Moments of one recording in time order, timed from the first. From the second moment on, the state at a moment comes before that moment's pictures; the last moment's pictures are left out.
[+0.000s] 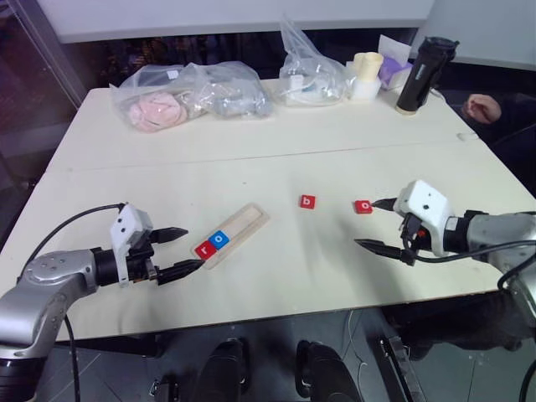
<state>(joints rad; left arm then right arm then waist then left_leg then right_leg) -0.02 0.82 0.22 -0.32 -0.60 0.58 -0.99 -0.22 -0.96 -0.13 -0.42 0.34 0.67 0.93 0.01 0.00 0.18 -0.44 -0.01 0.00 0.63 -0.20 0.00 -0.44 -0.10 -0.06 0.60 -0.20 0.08</state>
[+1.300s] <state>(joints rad) -0.11 0.66 -0.03 -0.20 -0.27 0.43 -0.80 -0.14 -0.91 -0.13 -0.55 0.38 0.74 0.77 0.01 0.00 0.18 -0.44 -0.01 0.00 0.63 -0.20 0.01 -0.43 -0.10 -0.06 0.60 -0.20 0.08</state>
